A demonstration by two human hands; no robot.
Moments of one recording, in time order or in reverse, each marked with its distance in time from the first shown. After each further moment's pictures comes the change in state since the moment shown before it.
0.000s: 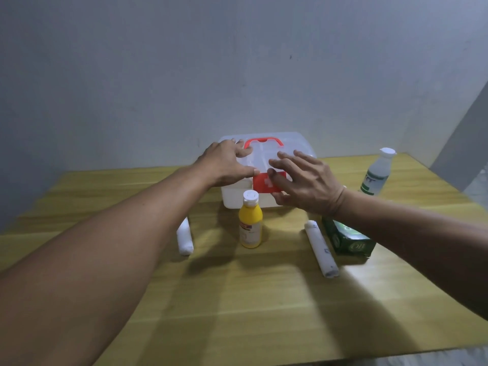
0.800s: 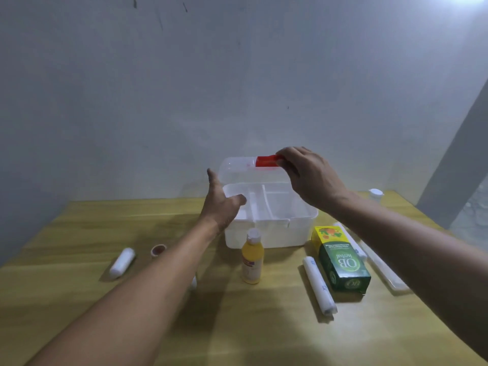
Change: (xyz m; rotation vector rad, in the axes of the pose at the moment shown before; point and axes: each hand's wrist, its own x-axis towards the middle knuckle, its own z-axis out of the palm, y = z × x) left_hand -0.016 -0.006 0.013 -0.826 0.234 -0.261; right_hand 0.073 0.043 -0.042 0.375 -0.075 0.560
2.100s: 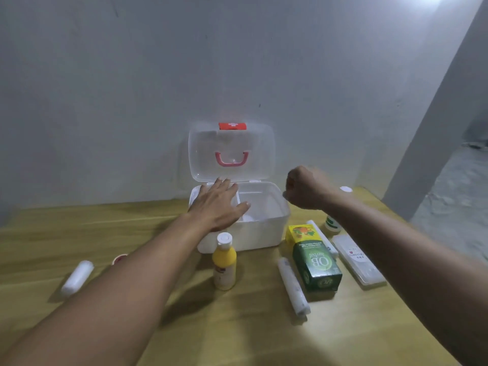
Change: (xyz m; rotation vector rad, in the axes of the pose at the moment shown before) left_hand 0.023 0.012 0.036 1.027 -0.279 0.338; right_hand -0.017 0.039 -0.013 -0.262 -0.555 0.604
